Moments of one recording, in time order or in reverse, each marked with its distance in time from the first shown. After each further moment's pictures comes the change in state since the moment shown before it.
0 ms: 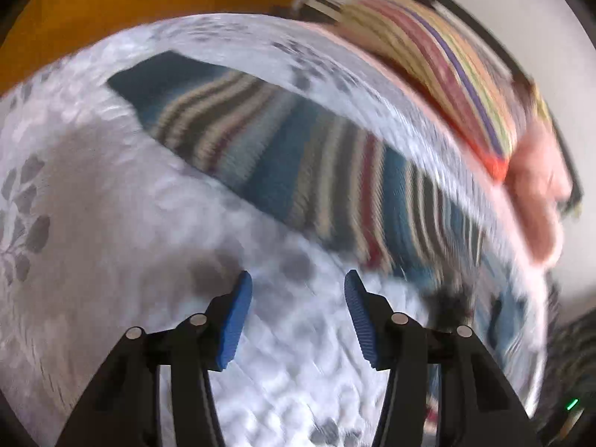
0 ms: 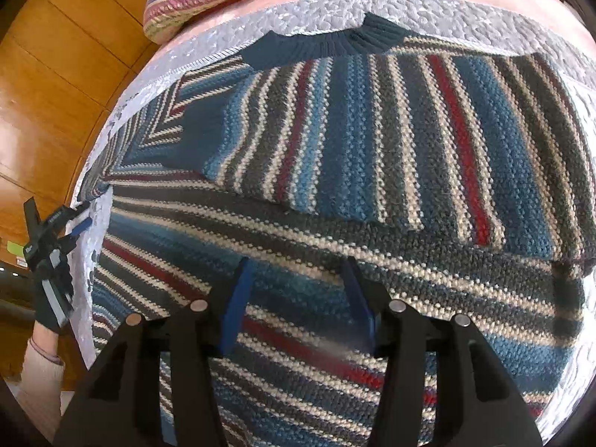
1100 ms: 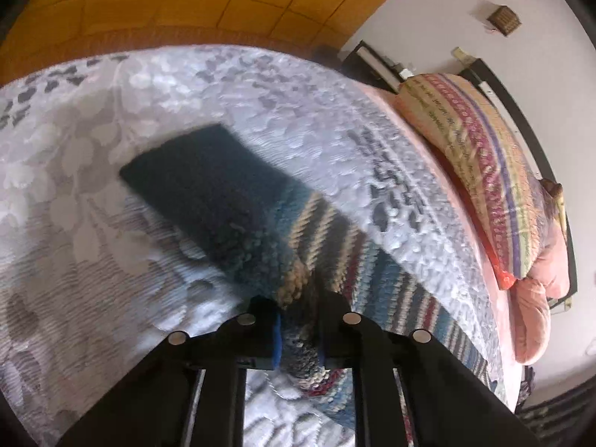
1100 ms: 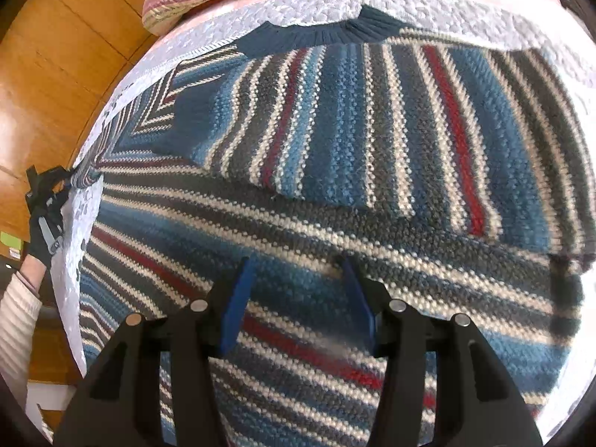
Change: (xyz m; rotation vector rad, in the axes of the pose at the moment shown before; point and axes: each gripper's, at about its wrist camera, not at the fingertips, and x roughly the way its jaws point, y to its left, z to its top) left arm 0.019 0.056 0.097 -0.176 -0.154 -0.009; right arm 0.000 -0.002 -0.007 -0.038 0.005 -0.035
